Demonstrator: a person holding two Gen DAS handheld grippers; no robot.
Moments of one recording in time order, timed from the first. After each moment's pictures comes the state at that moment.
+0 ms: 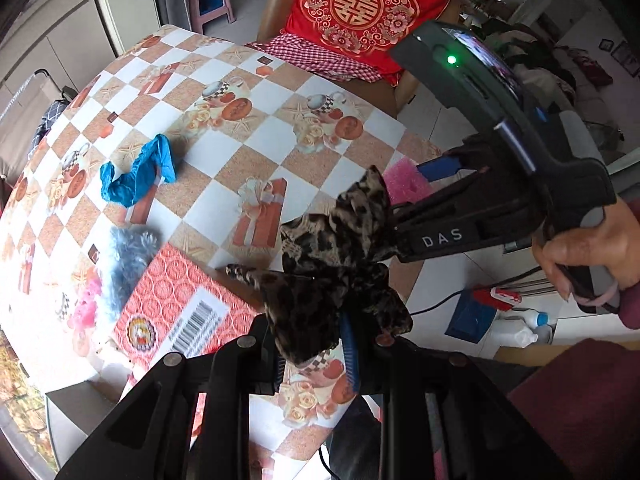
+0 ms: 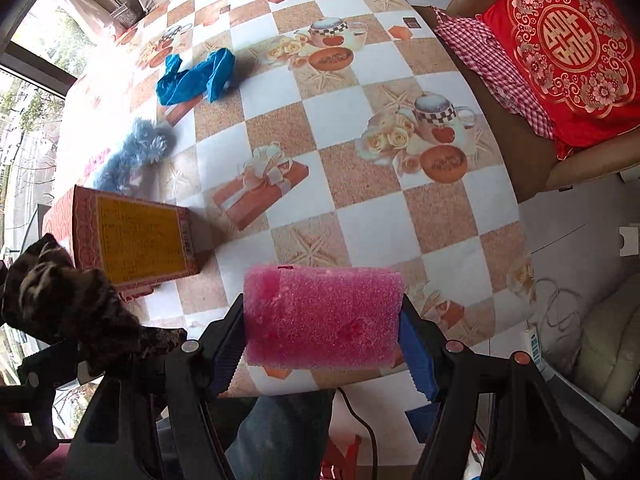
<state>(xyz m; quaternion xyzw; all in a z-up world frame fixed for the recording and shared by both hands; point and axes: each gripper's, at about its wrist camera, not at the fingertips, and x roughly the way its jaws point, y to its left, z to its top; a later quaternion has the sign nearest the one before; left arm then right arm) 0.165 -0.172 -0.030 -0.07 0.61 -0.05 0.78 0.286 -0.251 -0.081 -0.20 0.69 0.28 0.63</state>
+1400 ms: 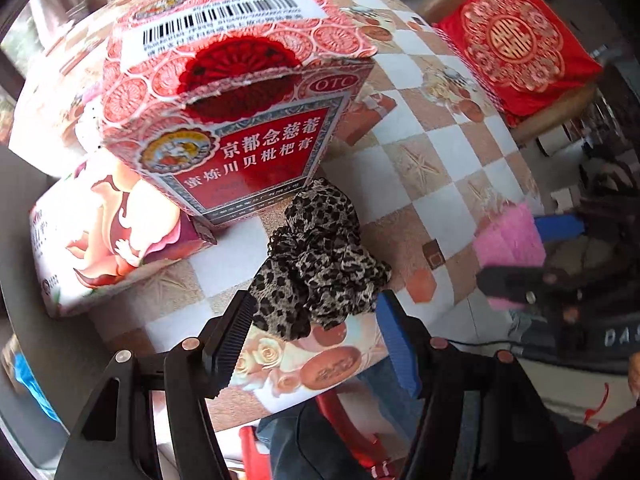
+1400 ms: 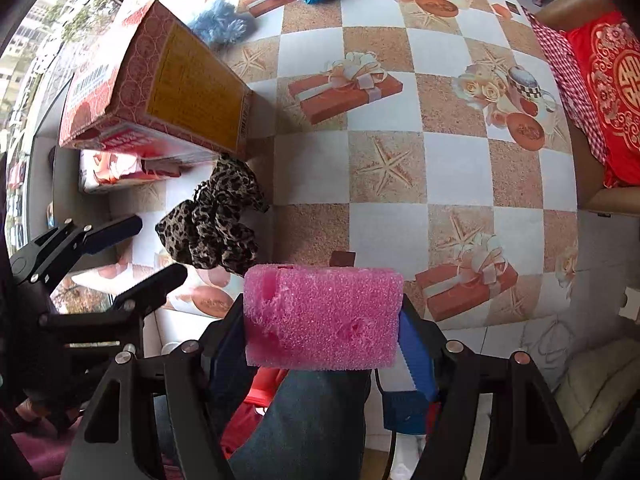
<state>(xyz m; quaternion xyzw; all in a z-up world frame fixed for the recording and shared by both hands) 0.095 -0.183 -0.128 -0.27 0.60 0.19 0.73 0.230 -0.259 -0.107 -0.30 0.69 0.38 0.53</state>
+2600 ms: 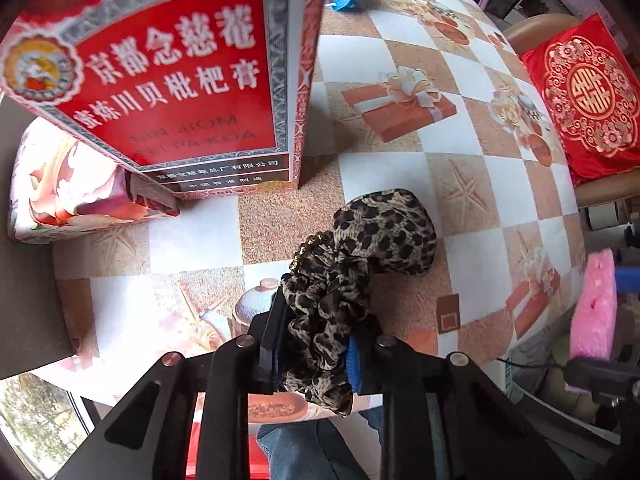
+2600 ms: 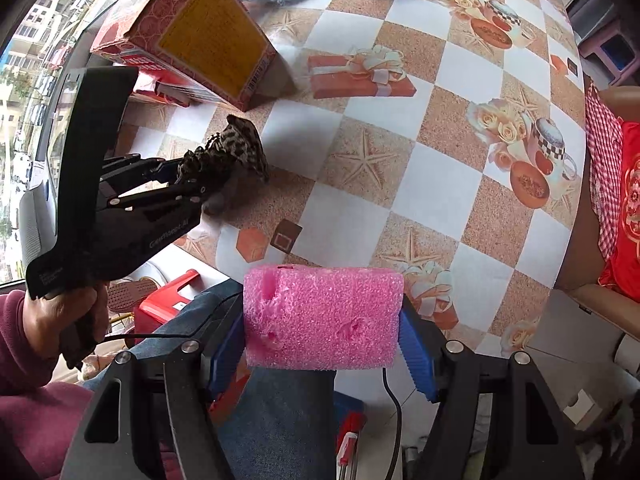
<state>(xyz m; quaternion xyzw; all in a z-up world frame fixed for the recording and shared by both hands) 0.120 -0.167 -0.183 -0.32 0.59 0.30 0.68 0.263 -0.269 -0.097 -0.40 0.62 0.49 0.46</state>
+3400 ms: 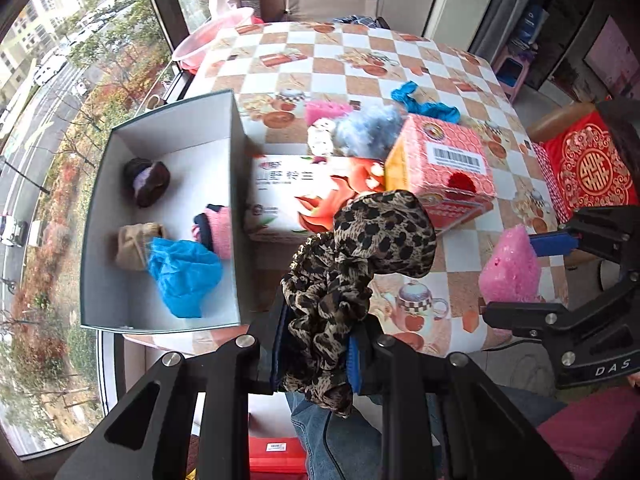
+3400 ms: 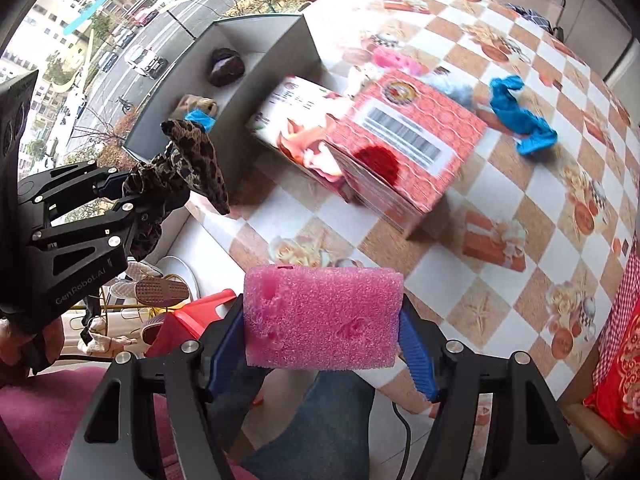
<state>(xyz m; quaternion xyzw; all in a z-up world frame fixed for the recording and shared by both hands) -0.008 -0.153 -0.031 -0.31 0.50 0.42 0.69 0.134 -0.162 -0.023 -0.40 0.52 0.63 0.42</state>
